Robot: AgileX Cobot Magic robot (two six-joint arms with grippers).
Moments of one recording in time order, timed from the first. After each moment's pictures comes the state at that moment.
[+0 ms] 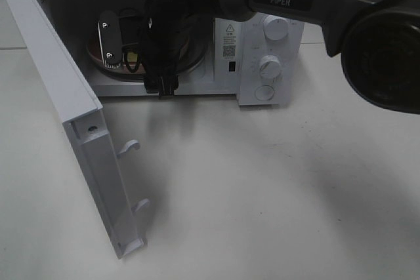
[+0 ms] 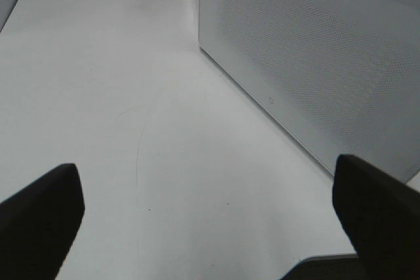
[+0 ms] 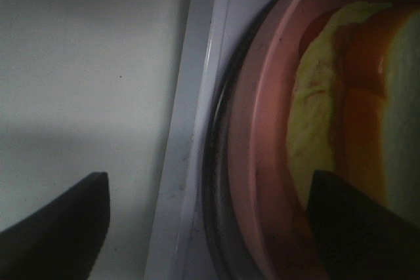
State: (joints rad) left arm 0.02 0.00 -0.52 -0.10 1.08 0.08; right arm 0.69 2.42 -2.09 -0.10 0.64 -1.10
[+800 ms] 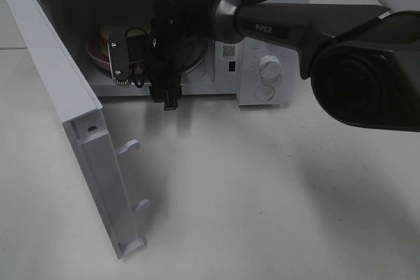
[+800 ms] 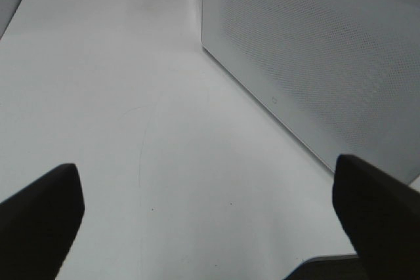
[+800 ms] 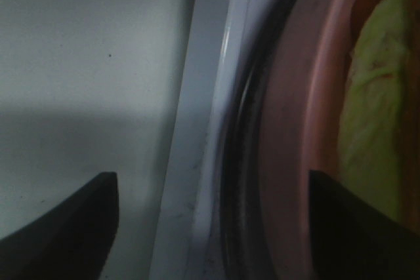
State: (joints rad) left arm 0.02 0.00 -0.52 -0.09 1.08 0.08; right arm 0.67 2.55 -2.18 -0.12 0.64 -1.10
